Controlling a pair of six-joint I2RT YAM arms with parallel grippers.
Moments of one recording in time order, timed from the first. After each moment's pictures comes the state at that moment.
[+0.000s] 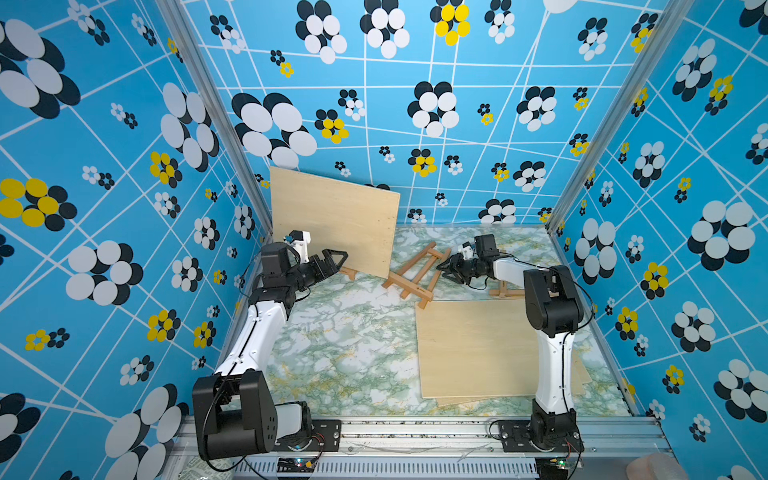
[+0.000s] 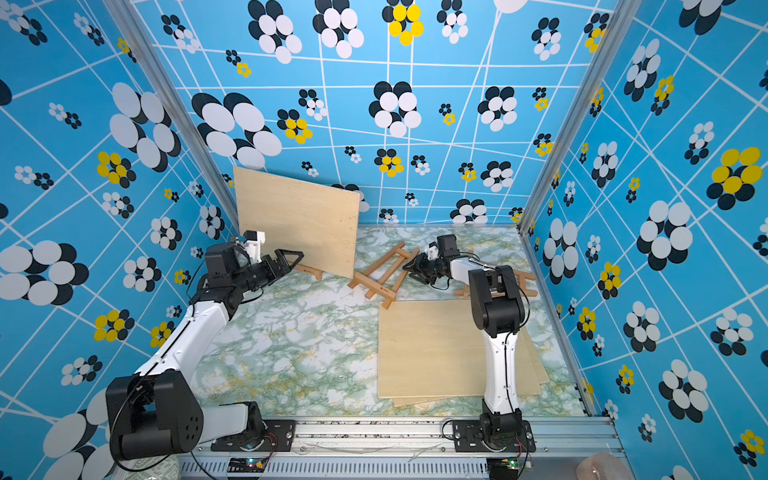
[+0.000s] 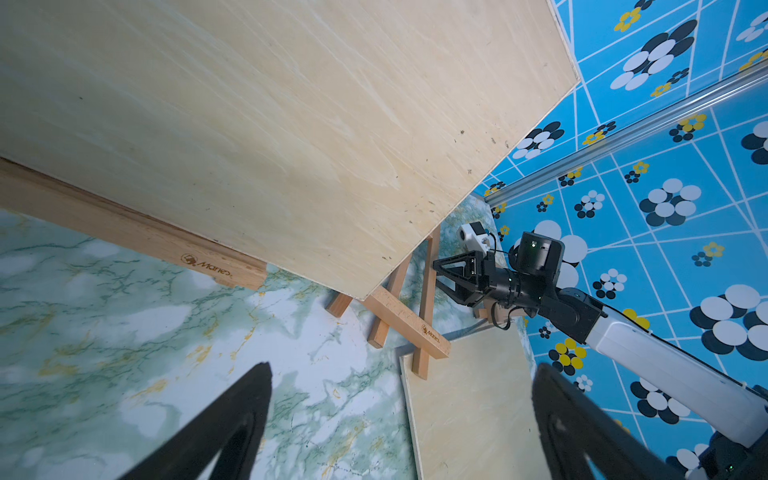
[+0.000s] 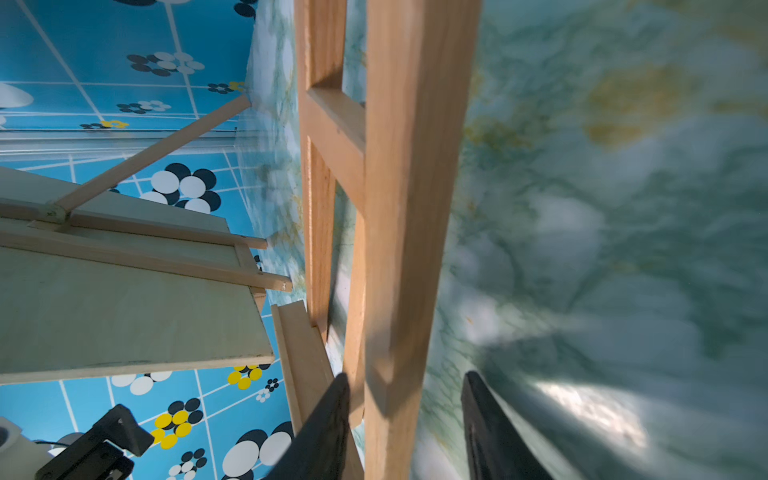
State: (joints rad) left arm 0.11 1.31 0.93 -0.09 0.74 -0.56; right arm 0.18 2.24 1.50 -0.12 -0.73 0.75
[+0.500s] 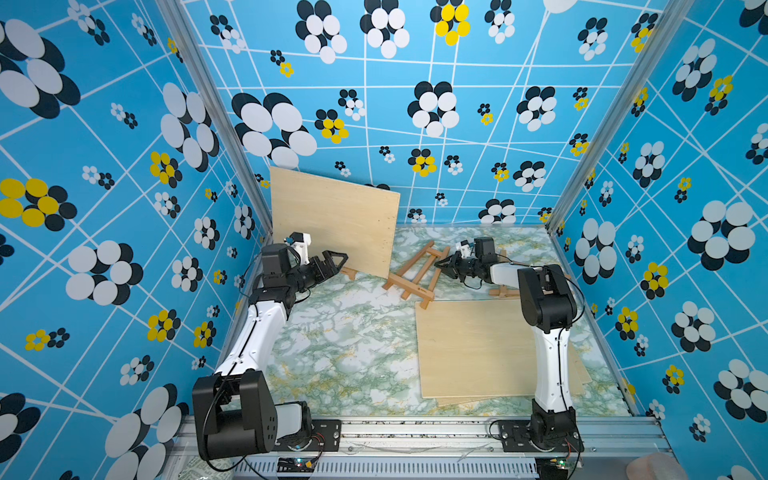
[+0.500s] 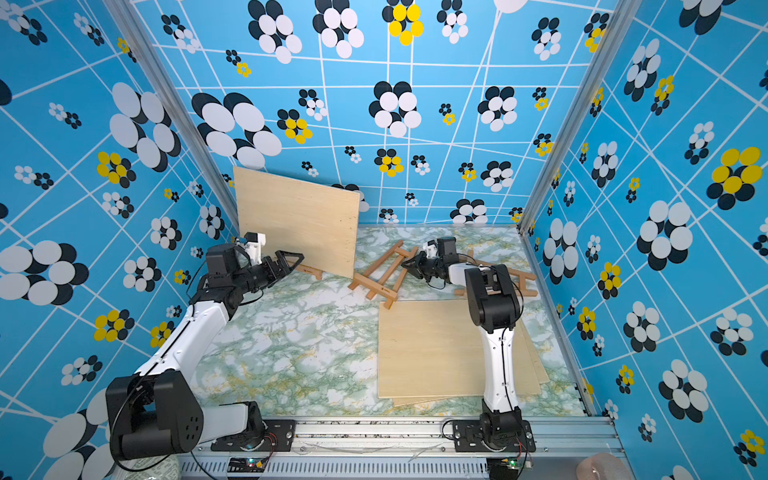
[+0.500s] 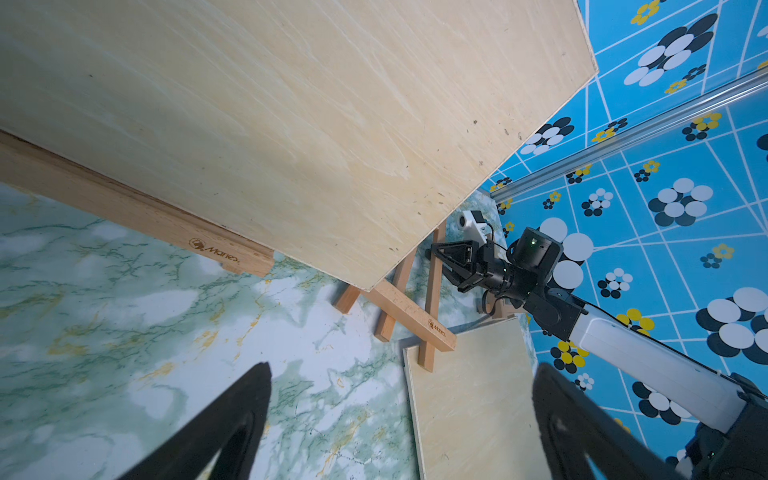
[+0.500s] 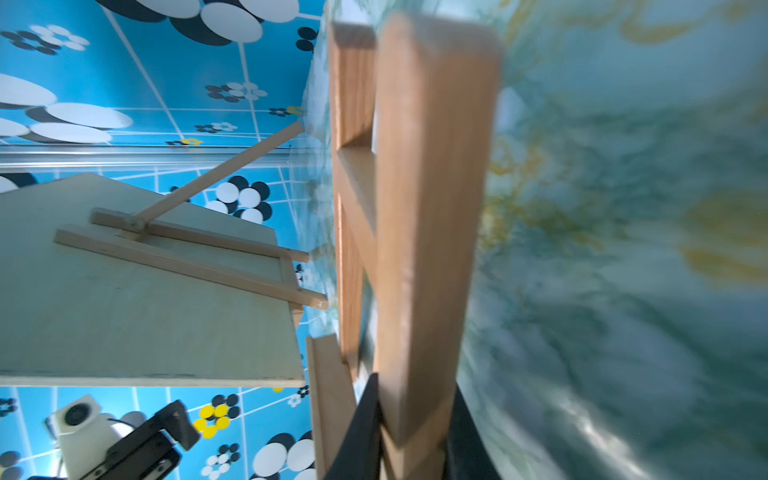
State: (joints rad) left arm 0.11 1.31 0.93 -0.12 0.73 -0.55; right arm 0.16 2.31 1.47 0.15 -0.82 0.89
